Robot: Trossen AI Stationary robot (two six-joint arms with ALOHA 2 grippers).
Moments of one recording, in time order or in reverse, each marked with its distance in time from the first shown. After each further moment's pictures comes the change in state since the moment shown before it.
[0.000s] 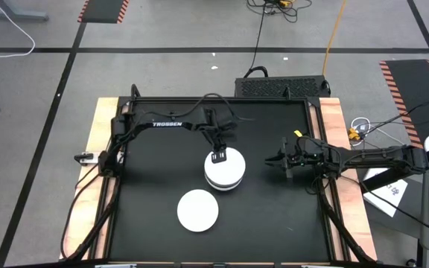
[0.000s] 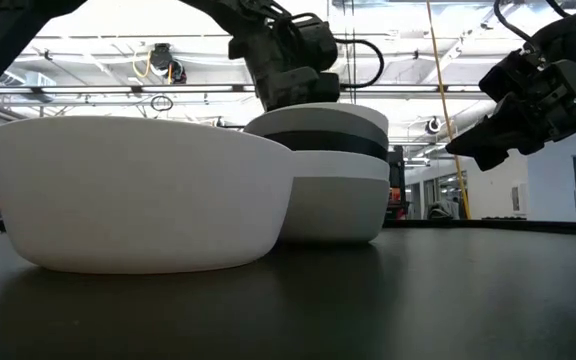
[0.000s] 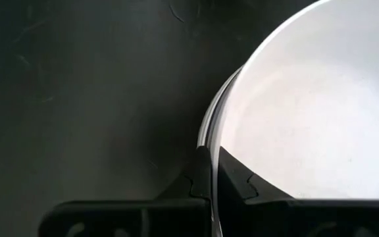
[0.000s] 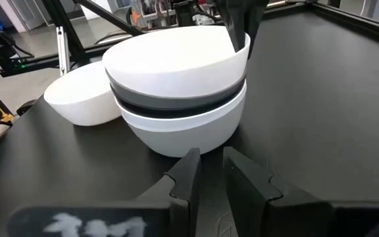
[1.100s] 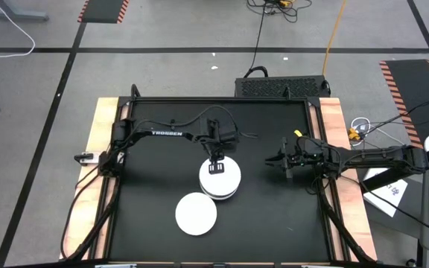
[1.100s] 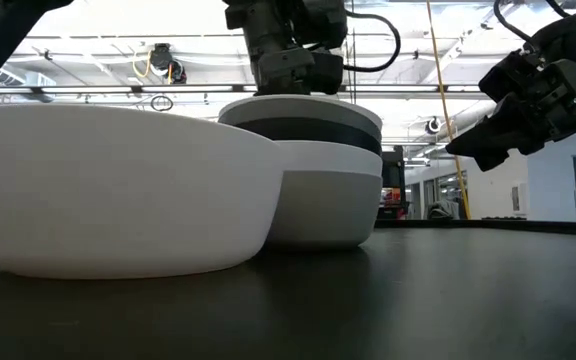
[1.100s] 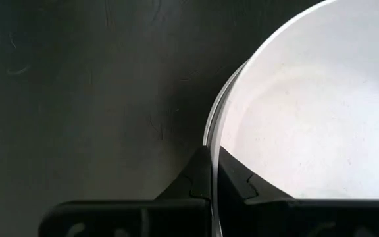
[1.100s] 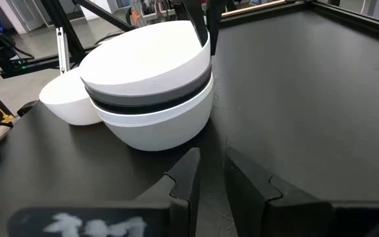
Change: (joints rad) left arm -0.113 -0.001 0.066 -0.153 -0.129 -0.053; right arm 0.000 0.001 0.000 0.000 0.000 0.009
